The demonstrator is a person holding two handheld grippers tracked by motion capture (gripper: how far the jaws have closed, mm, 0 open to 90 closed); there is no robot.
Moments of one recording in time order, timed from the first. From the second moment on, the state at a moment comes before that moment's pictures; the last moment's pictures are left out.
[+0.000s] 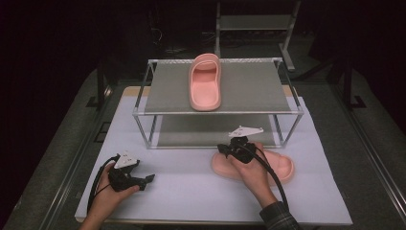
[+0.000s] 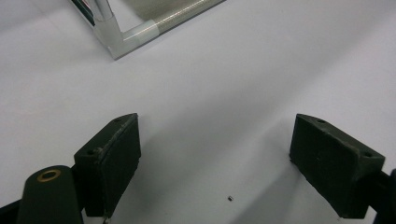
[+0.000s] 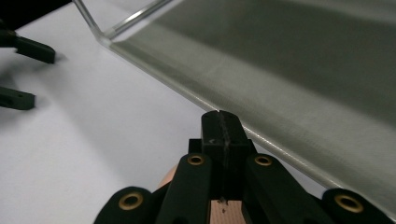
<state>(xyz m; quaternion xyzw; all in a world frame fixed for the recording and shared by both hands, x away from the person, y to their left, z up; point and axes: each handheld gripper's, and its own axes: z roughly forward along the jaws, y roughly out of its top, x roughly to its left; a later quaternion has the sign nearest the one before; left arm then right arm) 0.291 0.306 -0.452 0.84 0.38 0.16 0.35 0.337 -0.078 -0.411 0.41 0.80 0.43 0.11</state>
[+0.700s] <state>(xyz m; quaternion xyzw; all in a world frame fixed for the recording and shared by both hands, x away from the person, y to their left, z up) 0.291 0.306 -0.452 0.84 0.38 0.16 0.35 0.325 -0.064 -0.421 0.40 0.83 0.38 0.09</state>
